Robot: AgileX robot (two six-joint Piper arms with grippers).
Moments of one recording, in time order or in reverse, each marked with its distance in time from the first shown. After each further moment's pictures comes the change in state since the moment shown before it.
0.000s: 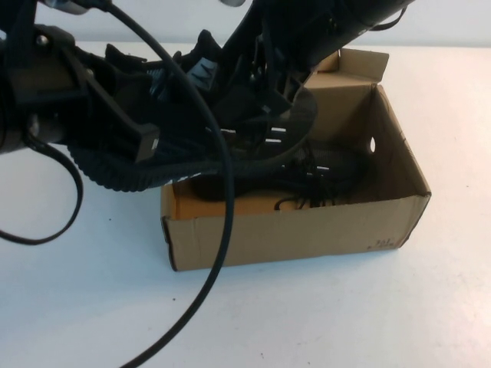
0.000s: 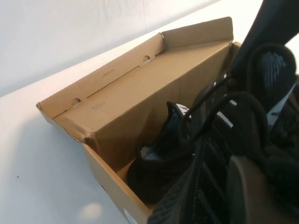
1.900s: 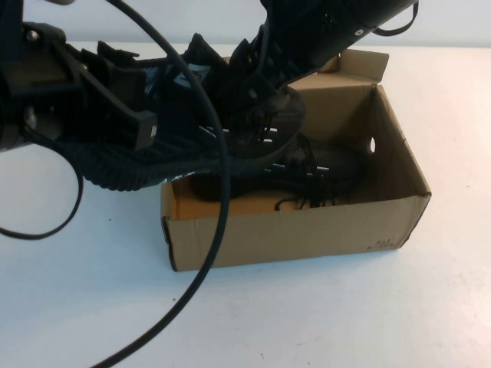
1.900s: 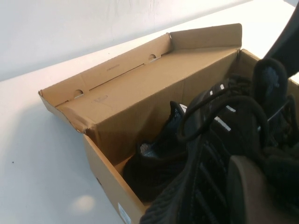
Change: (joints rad) right arm 0.008 0.000 0.000 -0.085 -0.008 0.294; left arm 0.000 -0.004 0.000 0.038 0.004 -0.128
